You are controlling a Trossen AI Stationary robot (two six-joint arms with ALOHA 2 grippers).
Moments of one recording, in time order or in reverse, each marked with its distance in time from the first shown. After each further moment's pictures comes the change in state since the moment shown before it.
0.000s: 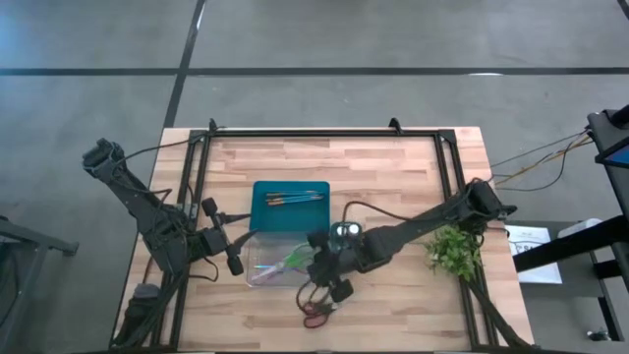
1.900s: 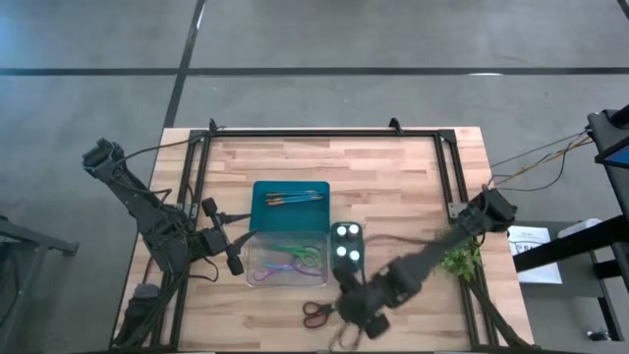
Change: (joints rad) left arm 0.000 -0.001 -0.002 -0.004 0.000 0.002; right arm 0.213 -0.033 0.075 -0.291 -0.081 0.249
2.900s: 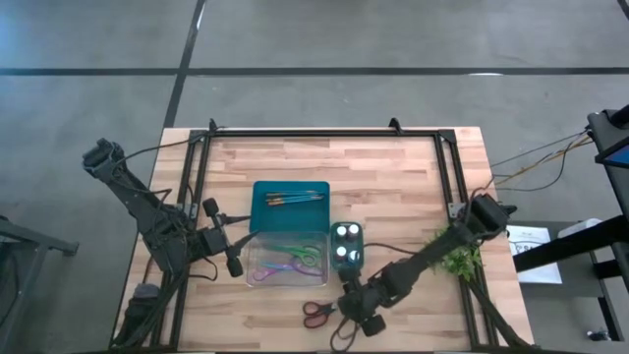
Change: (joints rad) left arm 0.000 0.000 0.000 0.015 0.031 -0.053; right arm 0.012 0.068 -0.333 0.361 -0.052 0.147
